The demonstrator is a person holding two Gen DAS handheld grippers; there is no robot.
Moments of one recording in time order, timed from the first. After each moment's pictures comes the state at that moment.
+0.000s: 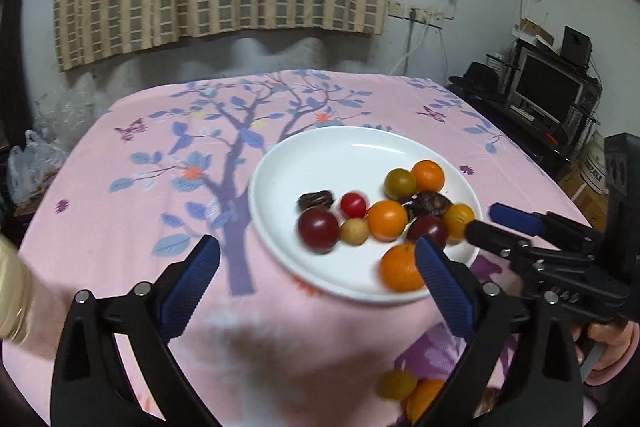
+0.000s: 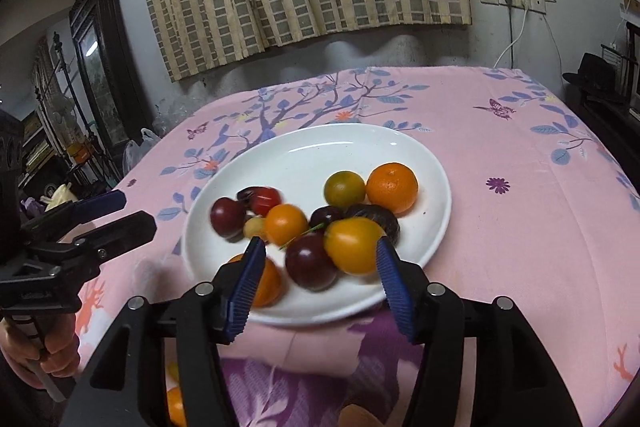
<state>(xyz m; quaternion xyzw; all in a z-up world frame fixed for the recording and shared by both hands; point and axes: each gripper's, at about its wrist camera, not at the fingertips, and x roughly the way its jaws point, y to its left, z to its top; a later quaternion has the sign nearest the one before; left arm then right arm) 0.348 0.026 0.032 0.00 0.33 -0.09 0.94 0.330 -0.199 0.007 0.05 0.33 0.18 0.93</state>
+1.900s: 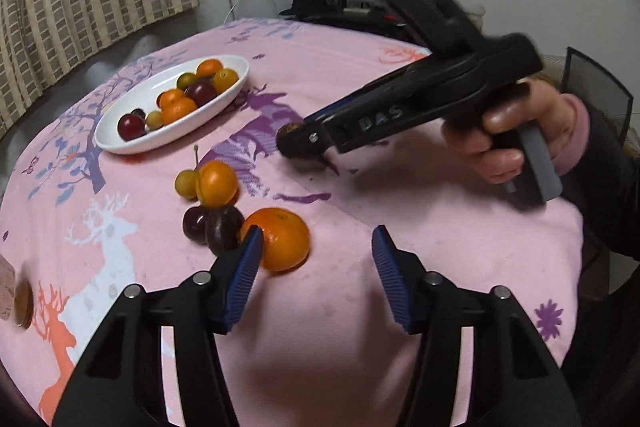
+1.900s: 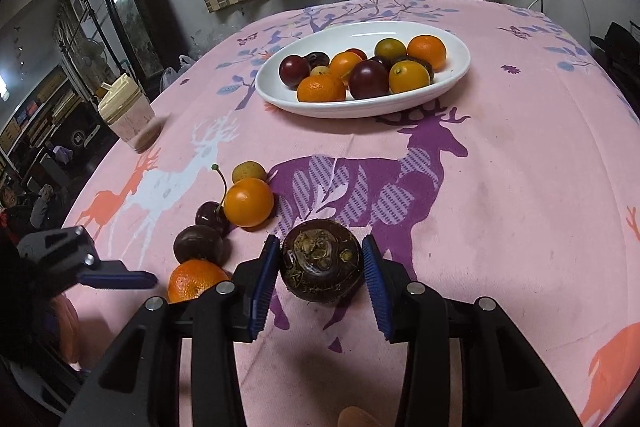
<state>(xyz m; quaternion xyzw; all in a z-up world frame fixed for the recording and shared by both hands) 0.161 -0.052 -0.024 0.17 0.36 -0.32 0.86 0.232 -0.199 -0.025 0.03 0.44 0.24 0.87</state>
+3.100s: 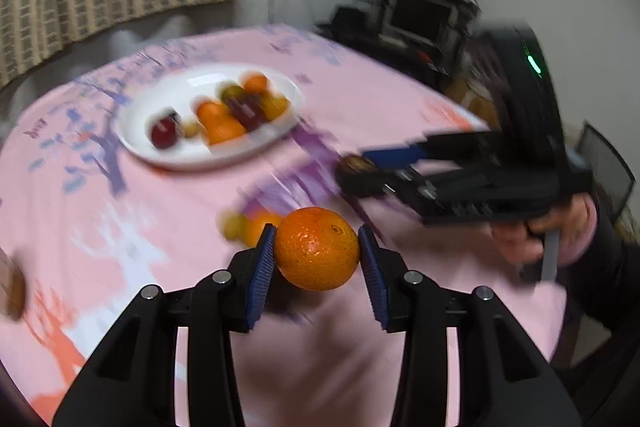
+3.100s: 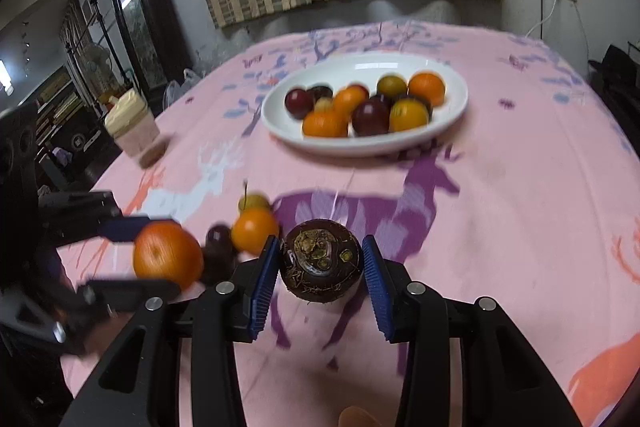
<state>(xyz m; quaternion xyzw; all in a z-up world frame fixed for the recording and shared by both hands) 0.231 -0.020 0.020 0.06 0.36 -0.29 0.88 0.243 -0.202 0.004 0.02 0.38 0.24 0.89</state>
